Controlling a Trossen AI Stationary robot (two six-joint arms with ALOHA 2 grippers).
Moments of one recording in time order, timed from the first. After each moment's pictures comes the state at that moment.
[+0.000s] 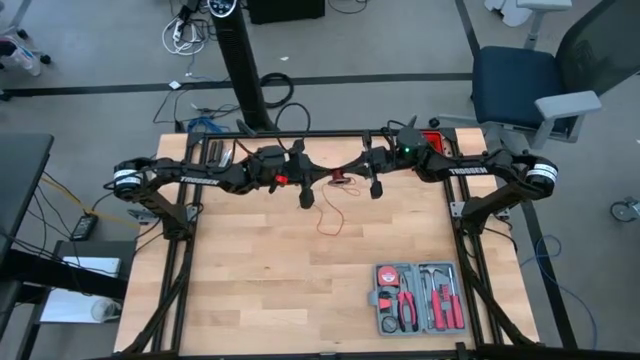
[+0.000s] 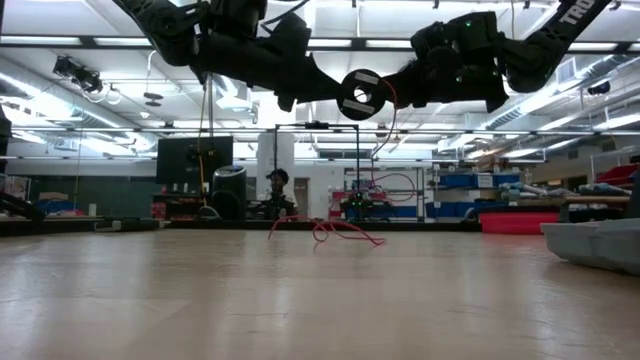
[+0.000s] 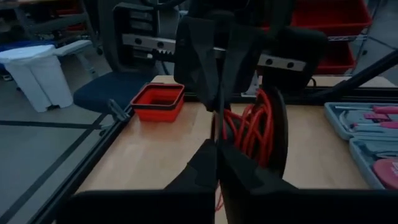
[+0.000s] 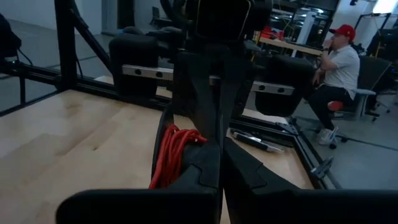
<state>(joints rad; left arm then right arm) 0.25 1.54 0.87 0.50 0.07 0.07 -0.50 1.41 0.63 0.73 -0.60 -0.26</state>
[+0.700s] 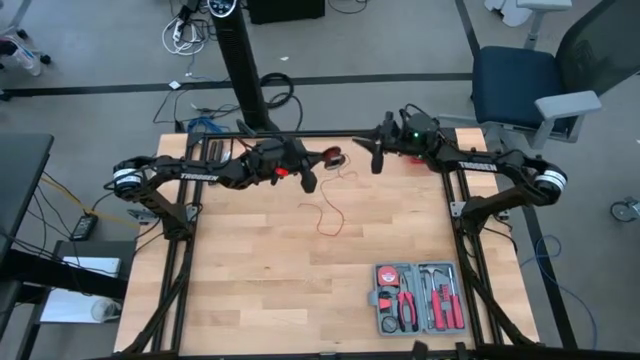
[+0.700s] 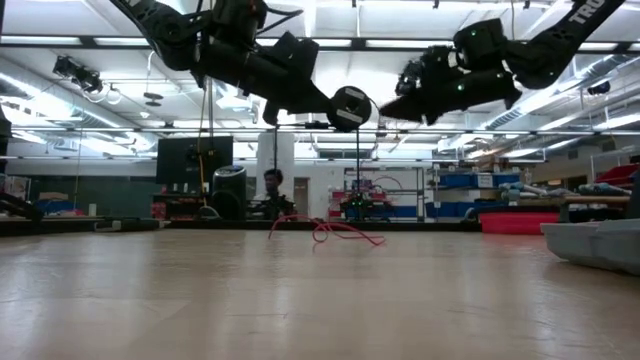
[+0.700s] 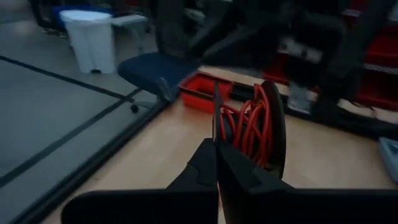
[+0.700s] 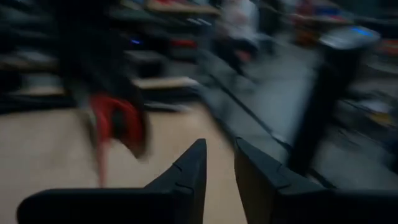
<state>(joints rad) 0.31 1.54 0.87 0.48 -0.08 -0.12 -0.66 1.33 0.63 0.59 -0.38 -0.12</state>
